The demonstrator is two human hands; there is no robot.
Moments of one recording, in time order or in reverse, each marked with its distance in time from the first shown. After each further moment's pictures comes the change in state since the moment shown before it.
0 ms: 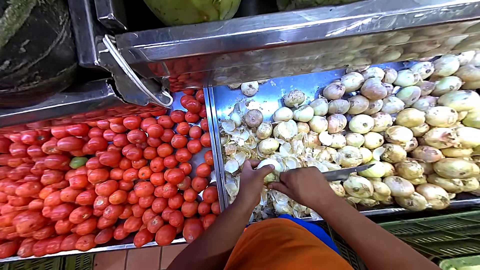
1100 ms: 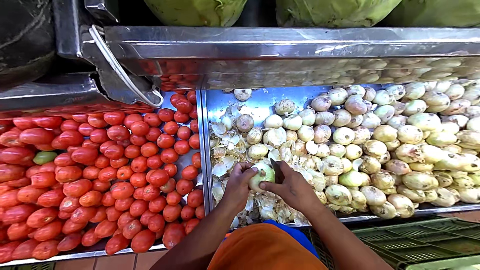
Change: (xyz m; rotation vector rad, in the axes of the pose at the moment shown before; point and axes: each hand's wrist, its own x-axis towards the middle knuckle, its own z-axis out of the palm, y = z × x) left_hand 0.008 -0.003 -0.008 -0.199 -0.183 0.054; right_hand 0.003 0.006 -0.005 0.747 0.026 0.386
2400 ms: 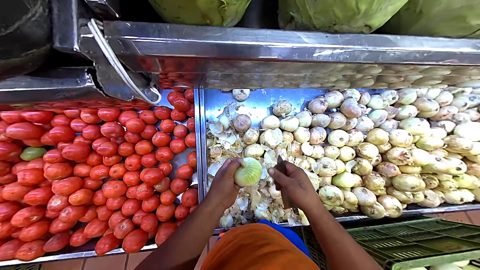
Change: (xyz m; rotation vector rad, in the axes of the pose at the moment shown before) left_hand -0.008 0.035 -0.003 -0.103 0.019 -0.075; right_hand -0.002 0.003 -0.010 0.424 0.043 0.039
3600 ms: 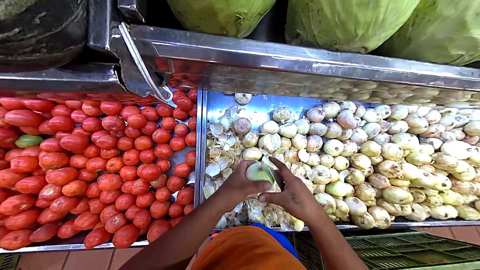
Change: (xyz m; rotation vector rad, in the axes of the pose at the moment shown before) left_hand -0.016 0.004 0.015 0.459 -0.288 0.044; right_hand -0.015 -0.017 -0.011 -0.350 -0.104 -0.112
